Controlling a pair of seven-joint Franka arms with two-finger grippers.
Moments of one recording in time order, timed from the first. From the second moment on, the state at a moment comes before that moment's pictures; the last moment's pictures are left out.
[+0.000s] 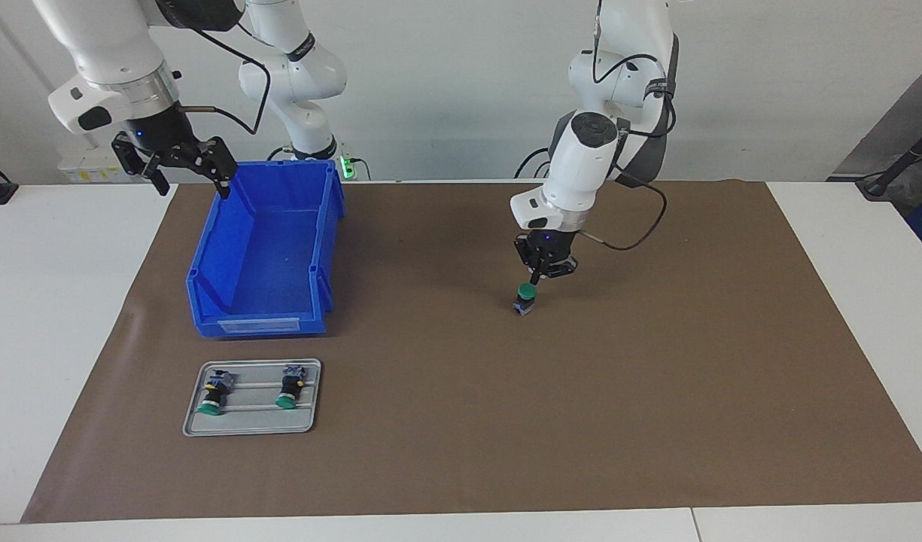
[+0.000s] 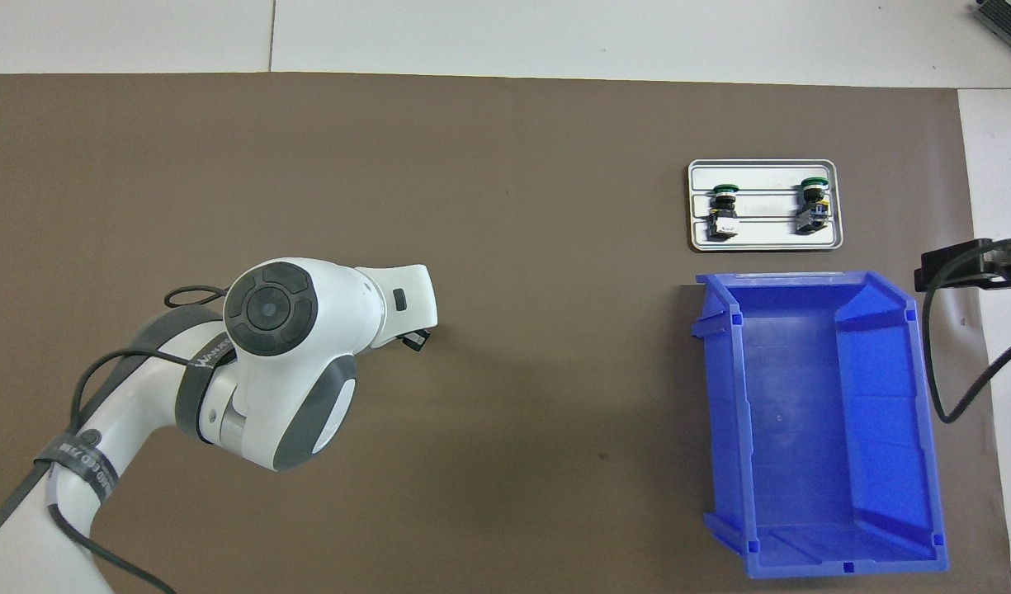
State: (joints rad) left arm -0.52 0.10 -0.01 -2.09 -0.06 2.35 0.16; right arm 0.10 -0.06 -0.12 -1.60 -0.05 1.54 0.05
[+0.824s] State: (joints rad) left arm -0.55 0.15 -0.01 -2.09 -0.02 2.37 0.14; right arm 0.10 -0.06 -0.12 -1.60 -0.05 1.54 0.05
